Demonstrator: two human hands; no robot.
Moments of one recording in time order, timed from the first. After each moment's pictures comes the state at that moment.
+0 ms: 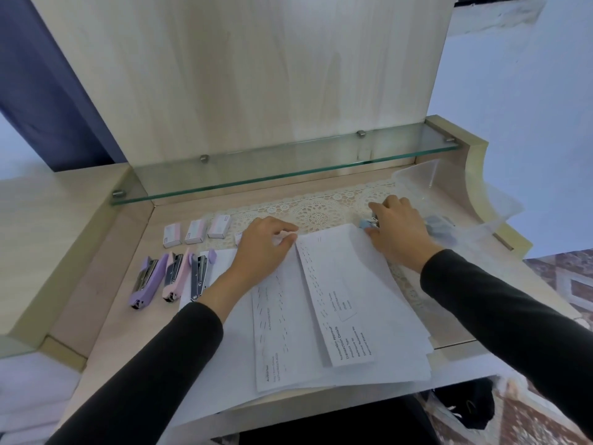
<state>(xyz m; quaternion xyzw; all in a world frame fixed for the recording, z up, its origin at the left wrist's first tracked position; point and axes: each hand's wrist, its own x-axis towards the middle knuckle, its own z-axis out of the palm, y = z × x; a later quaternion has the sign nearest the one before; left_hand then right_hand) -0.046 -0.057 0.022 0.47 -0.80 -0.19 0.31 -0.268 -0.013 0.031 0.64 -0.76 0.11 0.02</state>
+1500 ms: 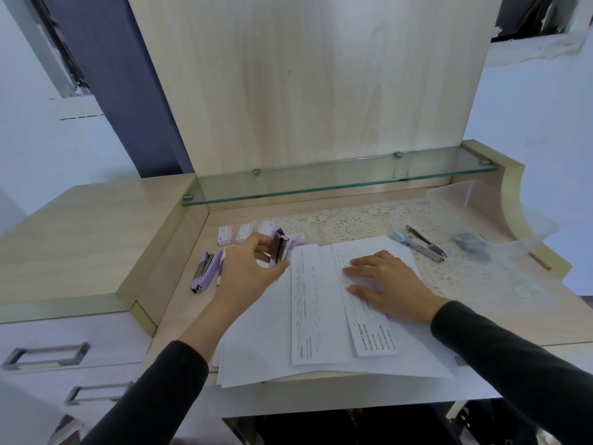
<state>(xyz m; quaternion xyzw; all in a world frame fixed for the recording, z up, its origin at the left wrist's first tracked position) 0.030 0.003 0.046 0.53 -0.72 -0.19 0.42 -0.209 0.036 0.012 0.79 -0.60 0.13 -0.08</state>
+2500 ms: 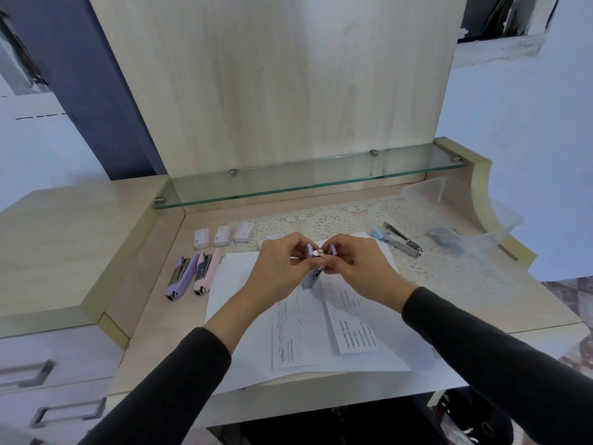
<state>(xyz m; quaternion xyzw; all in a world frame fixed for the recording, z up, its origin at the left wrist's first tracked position) -0.033 0.004 0.049 0.41 -0.78 -0.29 0.38 -0.184 0.034 0.040 0.65 -0.56 0.42 -0.30</state>
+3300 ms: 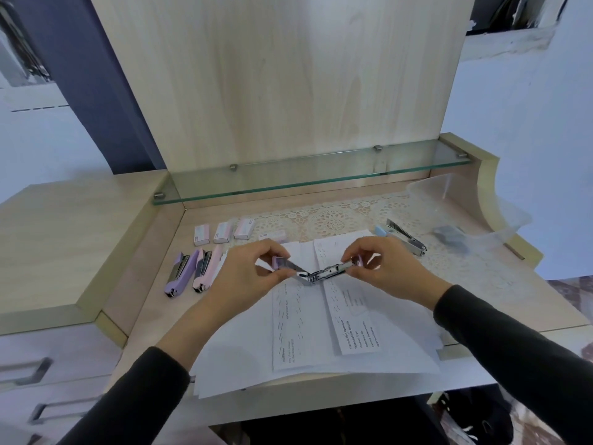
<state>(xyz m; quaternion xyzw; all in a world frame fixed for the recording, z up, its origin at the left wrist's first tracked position) 0.015 0.006 0.048 0.40 -0.81 -0.24 0.36 -0.220 0.042 0.042 0.71 -0.57 0.34 -0.23</state>
